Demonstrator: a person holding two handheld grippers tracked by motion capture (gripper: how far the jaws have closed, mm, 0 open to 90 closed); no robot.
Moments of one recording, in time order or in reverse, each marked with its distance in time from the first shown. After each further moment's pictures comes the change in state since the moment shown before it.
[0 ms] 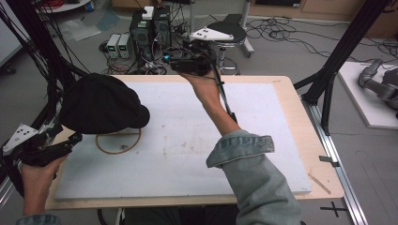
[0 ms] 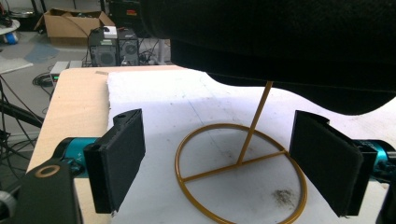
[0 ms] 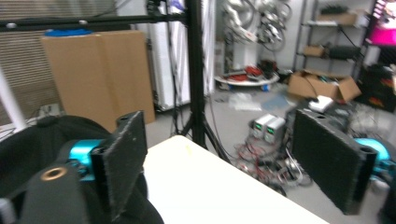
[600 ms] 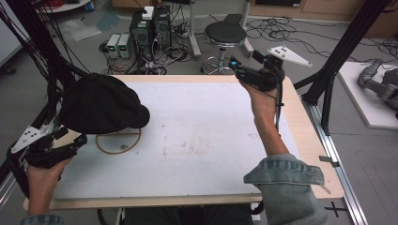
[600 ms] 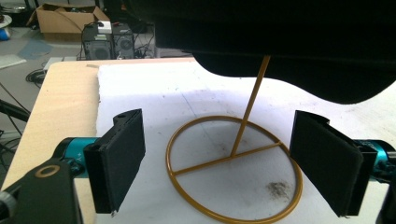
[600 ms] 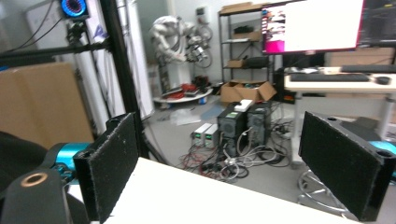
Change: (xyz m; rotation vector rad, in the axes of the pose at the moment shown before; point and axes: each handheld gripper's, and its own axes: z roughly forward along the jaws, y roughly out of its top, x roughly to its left) left arm -0.006 -0.009 0.005 0.024 -0.014 0.008; right arm -0.066 -0.029 -0.138 -0.121 -0.292 0.096
